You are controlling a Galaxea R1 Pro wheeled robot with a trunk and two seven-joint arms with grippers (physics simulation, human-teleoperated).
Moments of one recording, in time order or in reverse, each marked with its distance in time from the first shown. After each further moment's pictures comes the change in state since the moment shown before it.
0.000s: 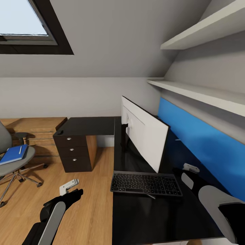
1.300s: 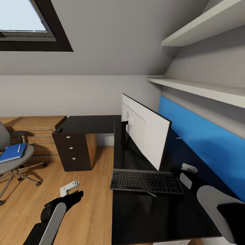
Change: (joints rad) left arm 0.000 0.000 -0.001 0.030 -0.001 -0.004 -0.005; right arm 0.000 0.014 0.002 0.000 0.001 0.000 -0.002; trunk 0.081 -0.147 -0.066
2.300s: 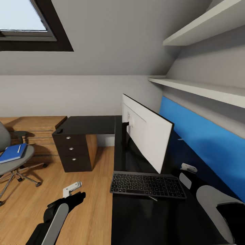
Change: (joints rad) left arm 0.000 0.000 -0.034 0.014 0.001 0.000 -0.001; right arm 0.000 0.004 -0.003 -0.001 0.003 -0.003 0.002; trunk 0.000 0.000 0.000
